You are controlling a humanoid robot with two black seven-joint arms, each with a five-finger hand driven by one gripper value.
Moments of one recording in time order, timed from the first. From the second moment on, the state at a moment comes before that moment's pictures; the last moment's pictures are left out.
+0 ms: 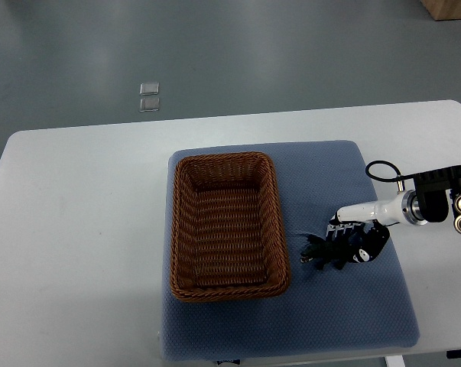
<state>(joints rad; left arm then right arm) -0.03 0.00 -0.09 -0.23 0.04 0.00 0.12 0.92 -0.79 0.10 1.49 -1.24 0.39 -0.15</state>
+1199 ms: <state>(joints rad) -0.03 0.00 -0.08 -0.23 0.04 -0.01 0.12 1.23 -0.64 0.33 1.44 -1.22 0.61 -0.18</state>
